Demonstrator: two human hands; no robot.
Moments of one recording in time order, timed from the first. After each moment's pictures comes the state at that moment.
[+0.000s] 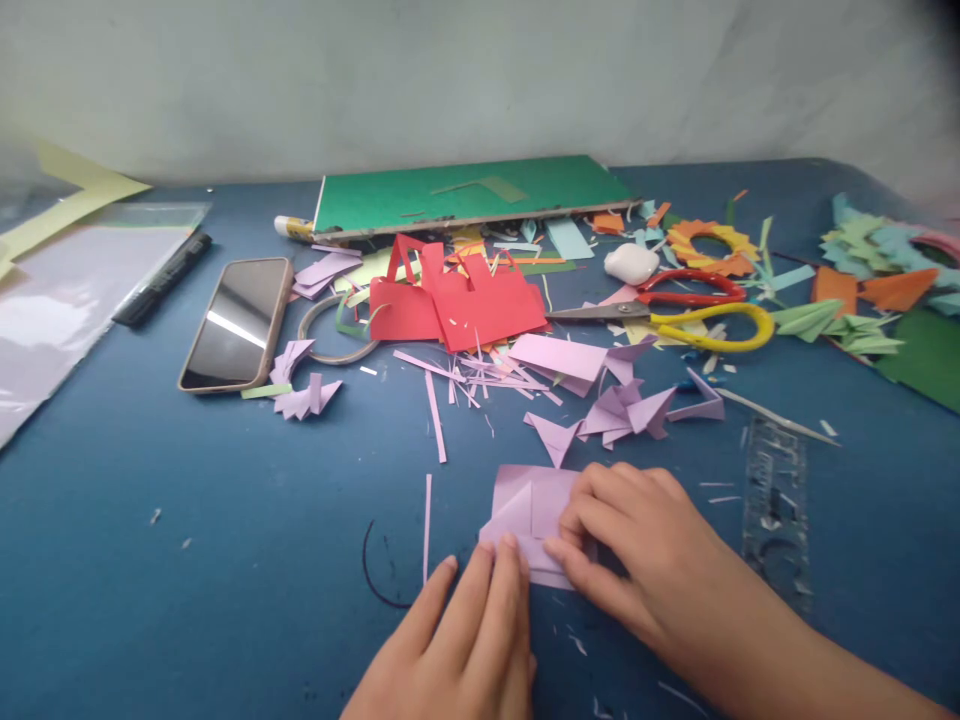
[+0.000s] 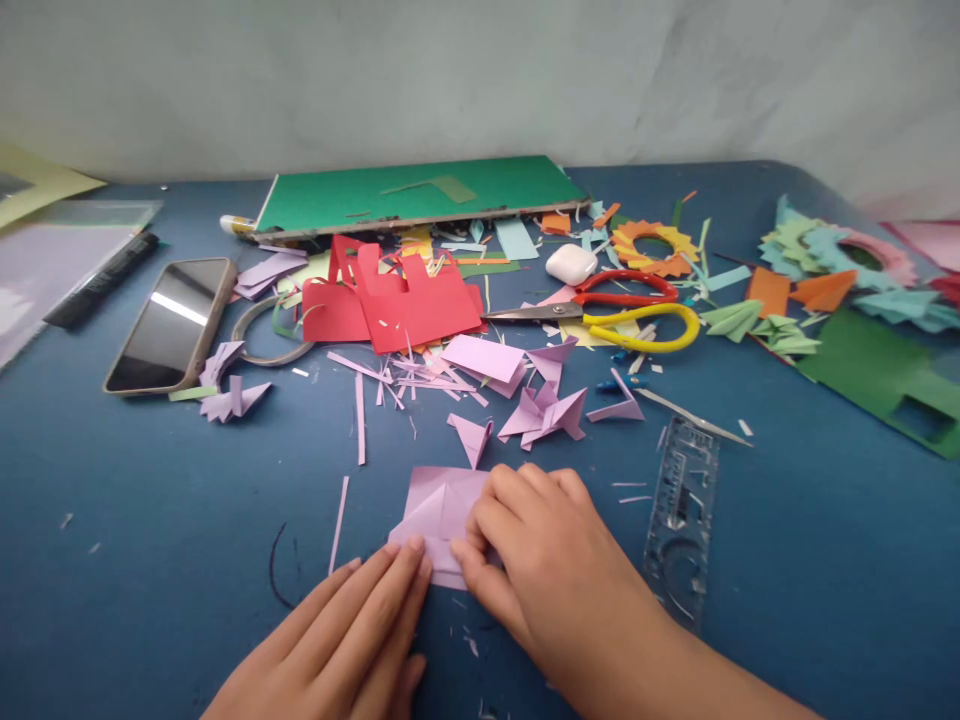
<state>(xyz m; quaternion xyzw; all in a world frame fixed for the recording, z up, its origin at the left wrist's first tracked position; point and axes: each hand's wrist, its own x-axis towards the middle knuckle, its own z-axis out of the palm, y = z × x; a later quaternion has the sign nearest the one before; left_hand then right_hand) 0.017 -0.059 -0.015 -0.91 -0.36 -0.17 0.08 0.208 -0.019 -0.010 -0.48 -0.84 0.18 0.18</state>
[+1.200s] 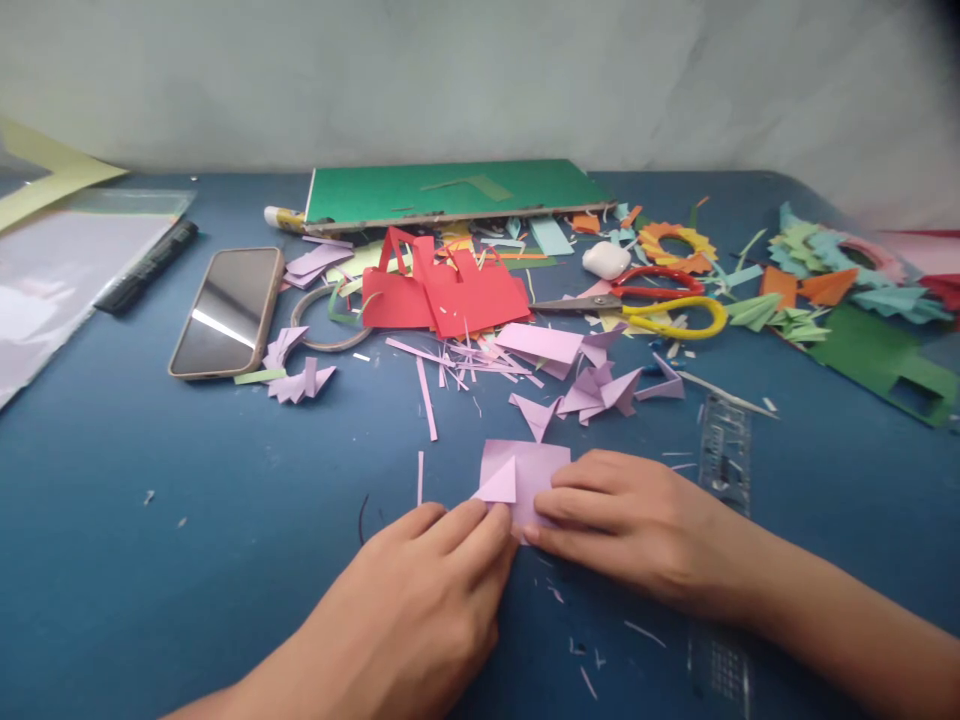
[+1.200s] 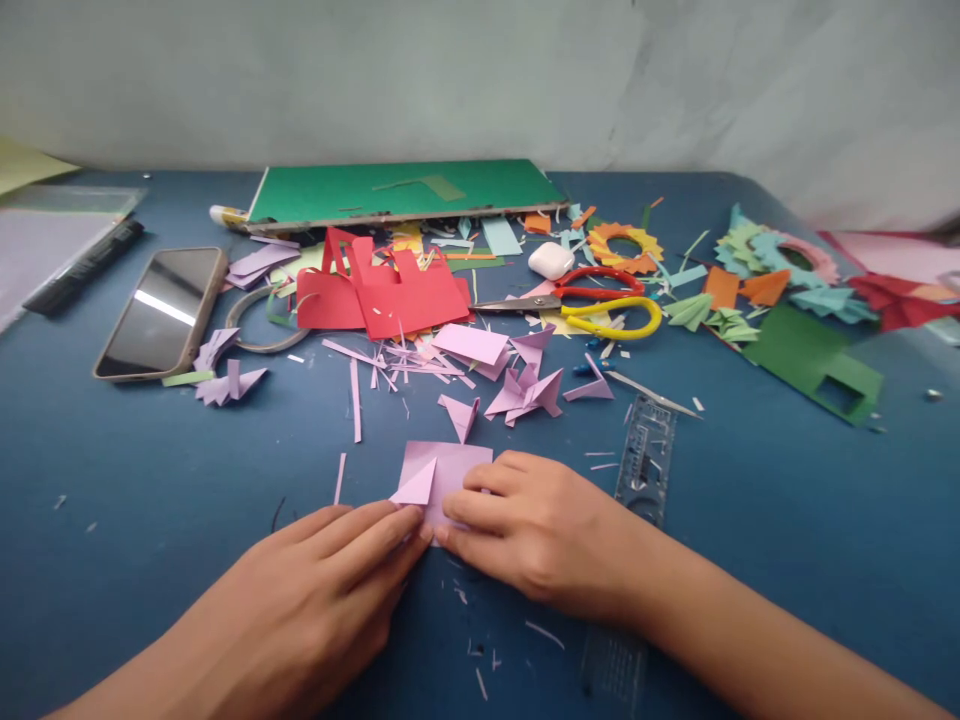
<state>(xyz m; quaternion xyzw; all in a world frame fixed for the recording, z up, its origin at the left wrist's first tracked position) 0.003 -0.031 0.005 -0.97 -0.25 -0.01 -0.07 0.224 -0.005 0.001 -0.21 -0.96 0.10 0.16</state>
